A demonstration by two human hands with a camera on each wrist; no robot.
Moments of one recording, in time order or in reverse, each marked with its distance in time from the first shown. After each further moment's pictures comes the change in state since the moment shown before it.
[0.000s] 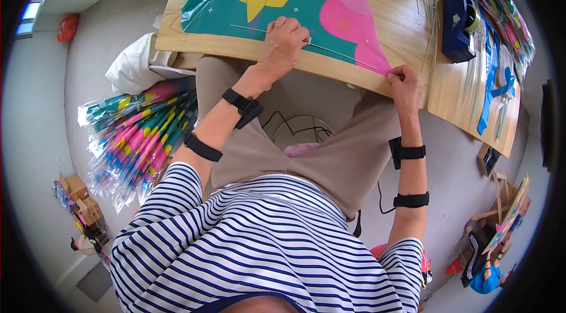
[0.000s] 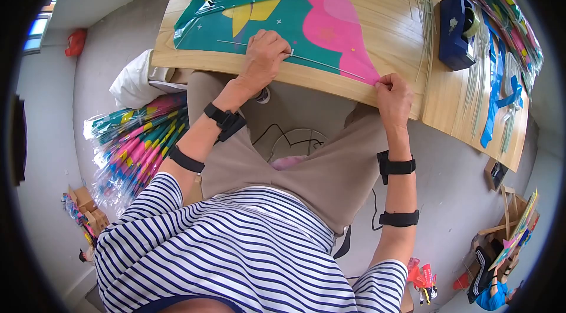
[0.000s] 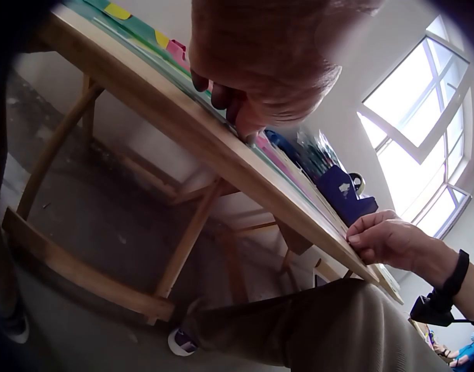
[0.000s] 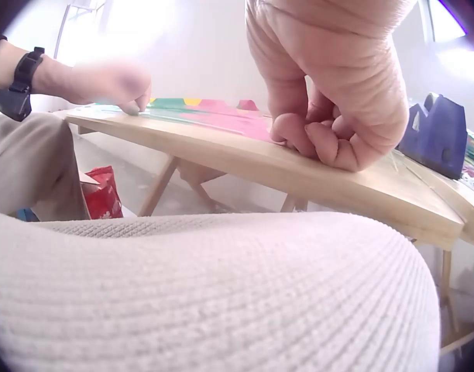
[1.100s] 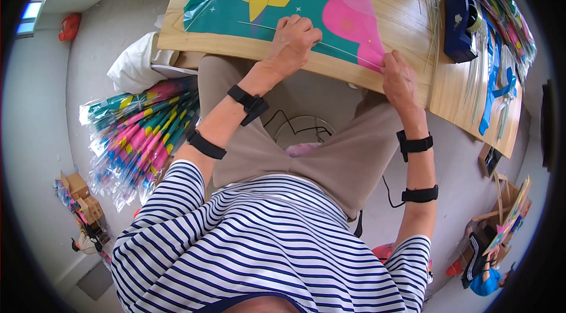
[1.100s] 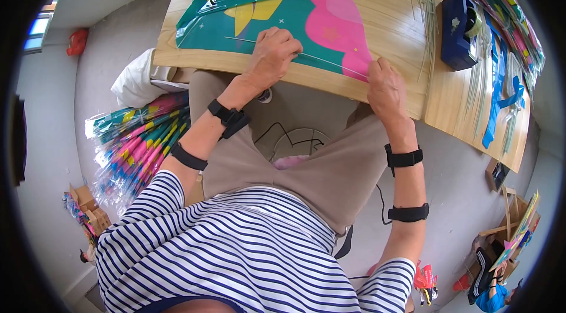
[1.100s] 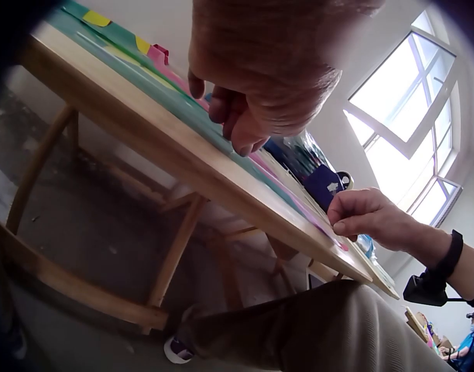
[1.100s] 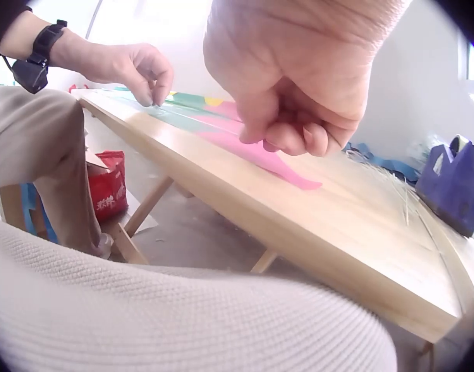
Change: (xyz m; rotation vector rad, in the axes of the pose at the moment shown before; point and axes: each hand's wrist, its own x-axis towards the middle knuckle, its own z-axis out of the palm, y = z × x) left_hand 0.010 0.007 0.000 0.025 -0.059 0.077; right_hand 0.011 -0.016 0.005 -0.436 -0.132 -0.692
